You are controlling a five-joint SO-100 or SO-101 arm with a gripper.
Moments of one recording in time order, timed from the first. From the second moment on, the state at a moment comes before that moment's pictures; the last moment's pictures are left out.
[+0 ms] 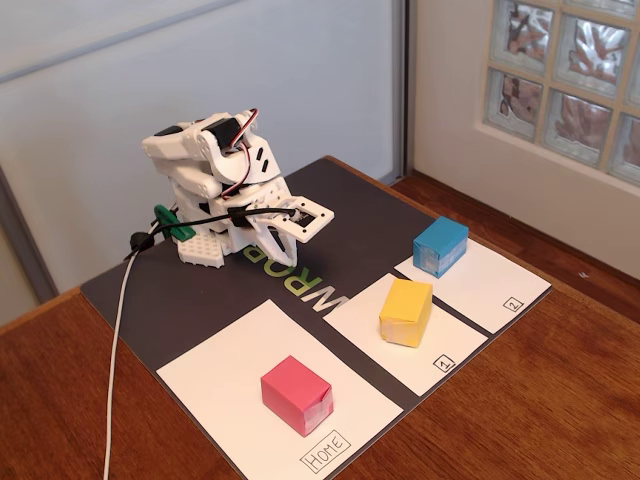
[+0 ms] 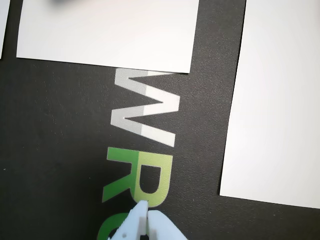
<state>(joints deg) -1.9 188.3 171.3 81.8 86.7</state>
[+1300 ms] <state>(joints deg) -5.7 188.3 171.3 81.8 86.7</state>
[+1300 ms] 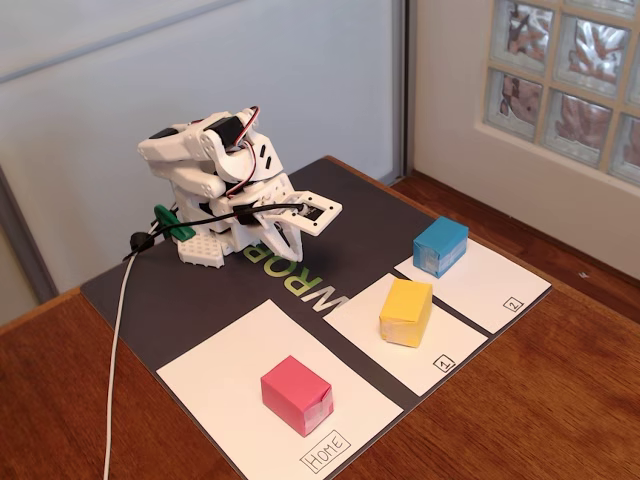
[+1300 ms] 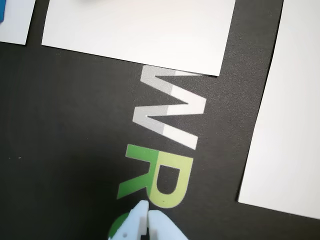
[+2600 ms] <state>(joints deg) 12.7 118.7 94.0 81.0 68.9</state>
